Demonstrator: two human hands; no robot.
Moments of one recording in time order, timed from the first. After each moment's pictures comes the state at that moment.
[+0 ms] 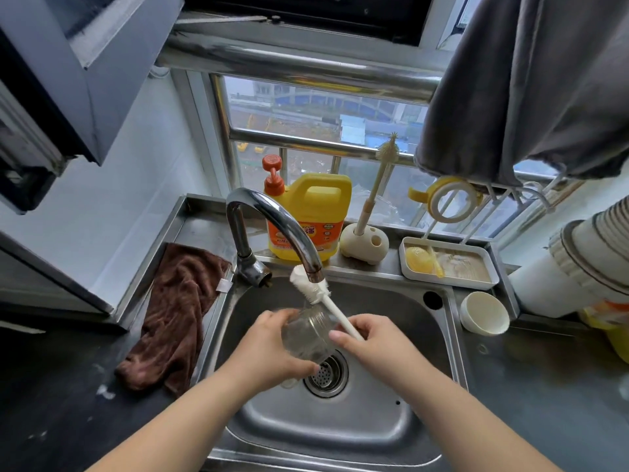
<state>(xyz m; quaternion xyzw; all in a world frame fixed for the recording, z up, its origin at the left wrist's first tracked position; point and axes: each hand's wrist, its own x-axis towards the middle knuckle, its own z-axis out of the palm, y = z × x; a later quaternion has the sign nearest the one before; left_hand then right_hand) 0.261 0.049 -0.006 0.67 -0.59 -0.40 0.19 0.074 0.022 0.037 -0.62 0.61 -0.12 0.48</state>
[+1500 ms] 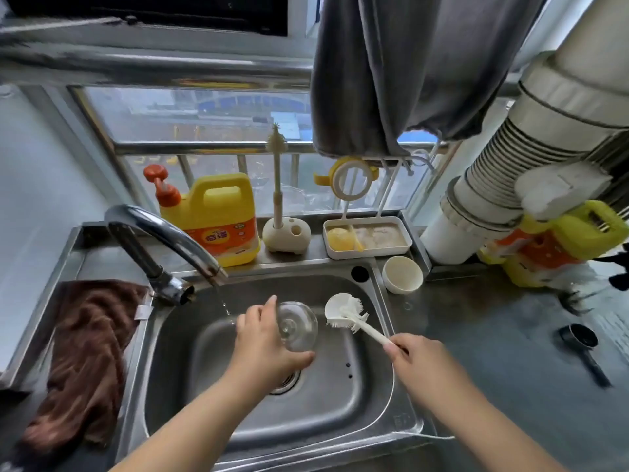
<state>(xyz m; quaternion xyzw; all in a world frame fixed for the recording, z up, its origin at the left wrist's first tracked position) 0.165 0.040 0.008 0.66 -0.66 -0.32 0.13 -0.055 0.085 0.048 -0.58 0.77 -0.01 0.27</state>
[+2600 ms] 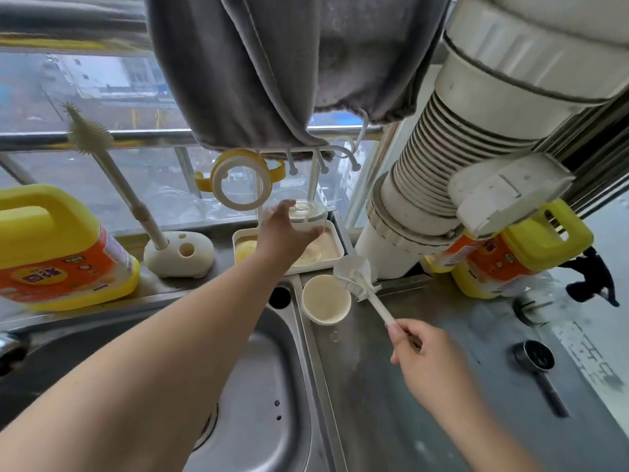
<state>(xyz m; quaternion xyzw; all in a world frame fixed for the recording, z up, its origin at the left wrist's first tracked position) -0.046 -0.171 -0.012 0.62 -0.63 -0.38 0.28 -0.191 0.027 0.031 -0.45 0.81 -0.22 0.31</state>
